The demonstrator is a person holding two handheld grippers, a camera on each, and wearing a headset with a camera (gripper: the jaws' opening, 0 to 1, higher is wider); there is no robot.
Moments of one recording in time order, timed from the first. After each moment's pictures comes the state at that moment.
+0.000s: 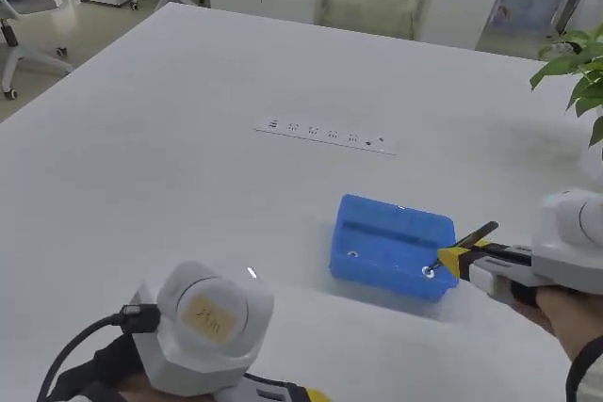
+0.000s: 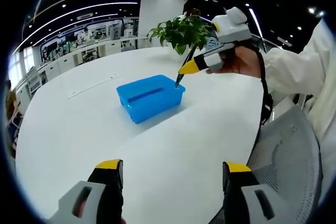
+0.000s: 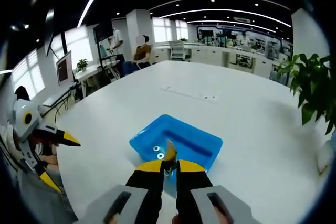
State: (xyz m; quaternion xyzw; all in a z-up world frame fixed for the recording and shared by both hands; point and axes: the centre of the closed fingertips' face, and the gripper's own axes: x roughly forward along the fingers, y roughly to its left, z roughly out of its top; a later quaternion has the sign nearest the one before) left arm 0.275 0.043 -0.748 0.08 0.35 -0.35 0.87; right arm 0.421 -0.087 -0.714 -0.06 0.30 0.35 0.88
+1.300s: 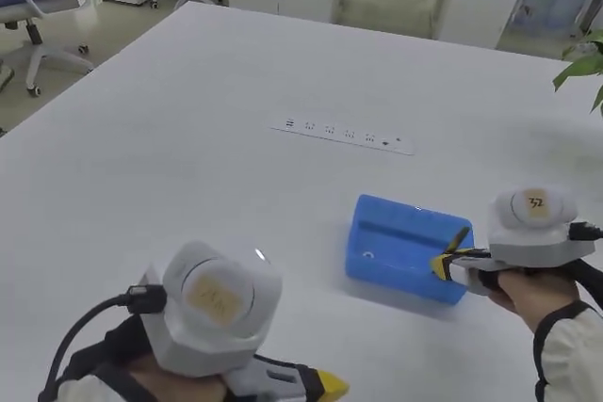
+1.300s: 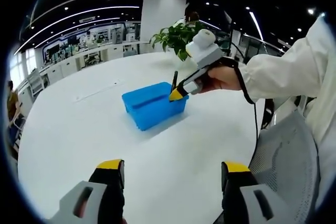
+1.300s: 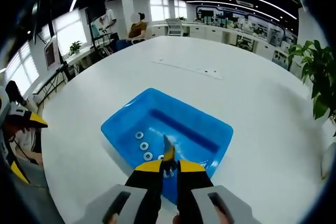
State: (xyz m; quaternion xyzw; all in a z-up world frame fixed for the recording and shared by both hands) left arm 0.285 0.049 -0.726 0.08 0.32 -0.34 0.88; right arm 0.444 -0.077 -0.778 -0.11 0.39 0.34 0.85
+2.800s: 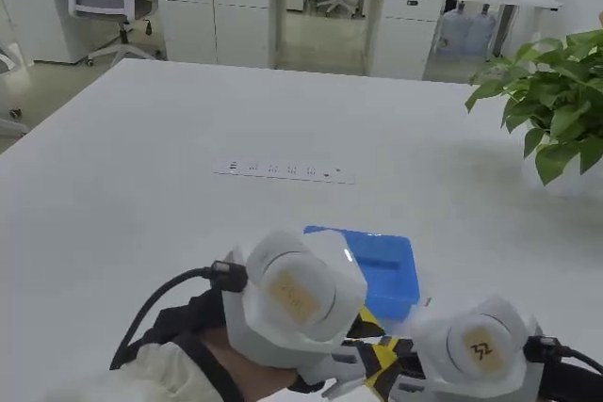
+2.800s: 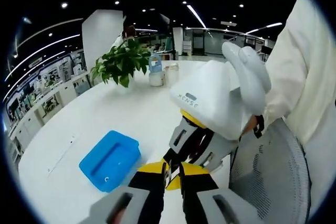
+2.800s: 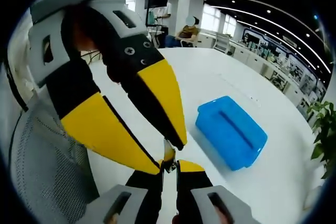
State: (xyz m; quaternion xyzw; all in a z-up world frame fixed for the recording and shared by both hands) left arm 0.282 -0.072 -0.677 0.19 0.24 -0.53 0.79; right arm 0.296 -0.044 -0.751 -0.23 0.31 0.47 0.79
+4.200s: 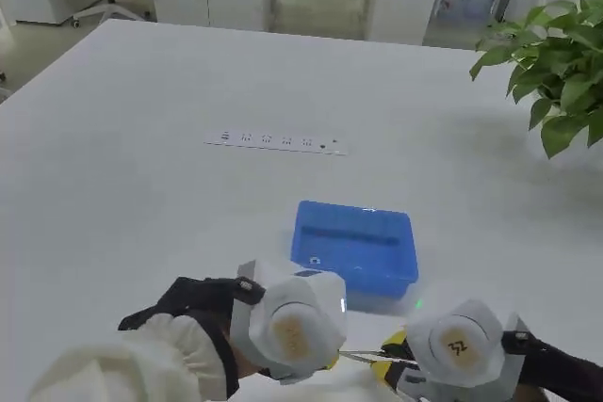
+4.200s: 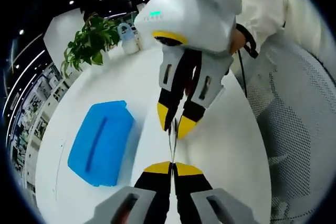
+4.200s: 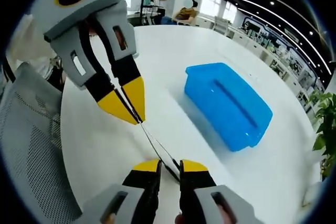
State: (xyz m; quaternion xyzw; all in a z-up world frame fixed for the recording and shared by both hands) left arm 0.308 -0.040 -0.796 0.36 0.26 -0.56 0.70; right arm 0.321 -0.075 -0.816 -0.27 0.36 0.44 0.78
